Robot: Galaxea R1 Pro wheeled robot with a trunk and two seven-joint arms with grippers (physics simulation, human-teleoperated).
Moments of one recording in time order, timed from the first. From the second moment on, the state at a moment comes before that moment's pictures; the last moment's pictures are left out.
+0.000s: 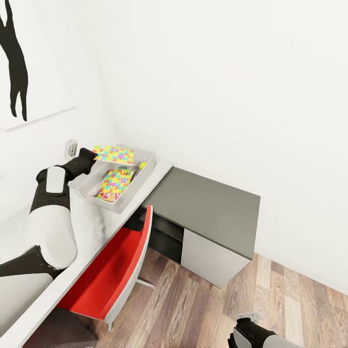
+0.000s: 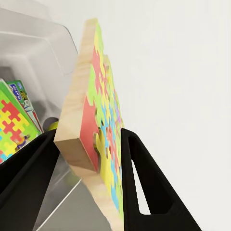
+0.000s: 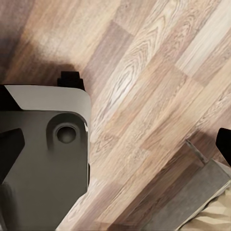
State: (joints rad) left arm -1.25 0.02 0.66 -0.82 0.55 0.63 -0.07; right arm -0.61 0.00 1.09 -0.08 -1.04 0.36 -0.29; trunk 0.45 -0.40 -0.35
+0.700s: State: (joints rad) left arm -1.25 0.02 0.66 -0.84 0.55 0.63 -0.07; right arm -0.61 0.01 1.09 -0.08 -1.03 0.36 -0.29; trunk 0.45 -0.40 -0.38
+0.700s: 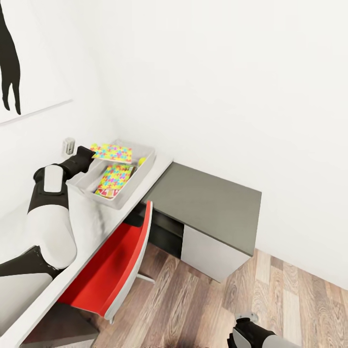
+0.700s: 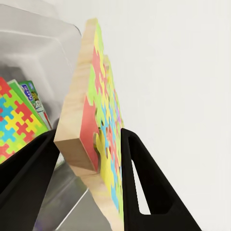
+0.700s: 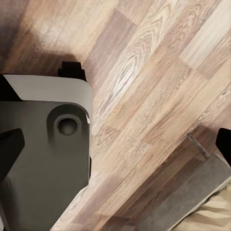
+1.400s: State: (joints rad) left arm -1.26 0.06 0.65 -0.86 0.55 0.63 -0.07; right arm -0.61 0.01 1.10 -0.08 -1.03 0.36 -0.29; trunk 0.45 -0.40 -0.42
